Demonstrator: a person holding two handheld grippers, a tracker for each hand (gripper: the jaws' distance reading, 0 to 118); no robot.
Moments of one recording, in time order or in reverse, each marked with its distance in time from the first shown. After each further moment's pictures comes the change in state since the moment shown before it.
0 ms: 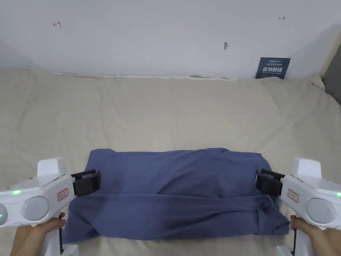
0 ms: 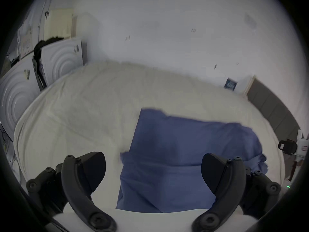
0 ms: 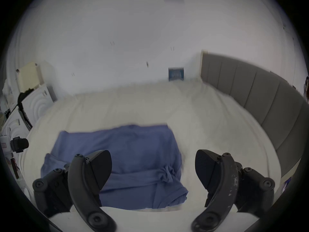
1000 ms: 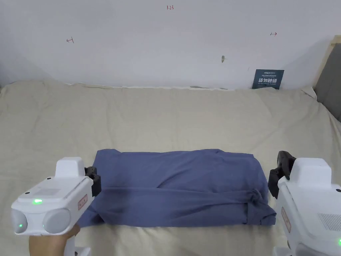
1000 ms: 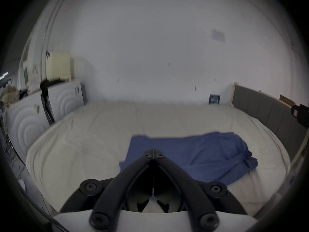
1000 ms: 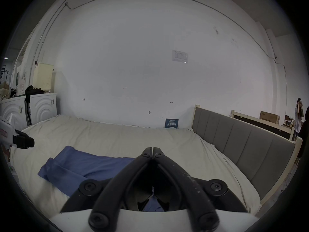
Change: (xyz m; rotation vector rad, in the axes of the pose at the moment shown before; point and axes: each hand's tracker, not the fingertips) left arm 0.043 -0.027 0.075 0.056 -0.002 -0.088; right arm -0.019 -0.024 0.136 0.407 -0.067 0.156
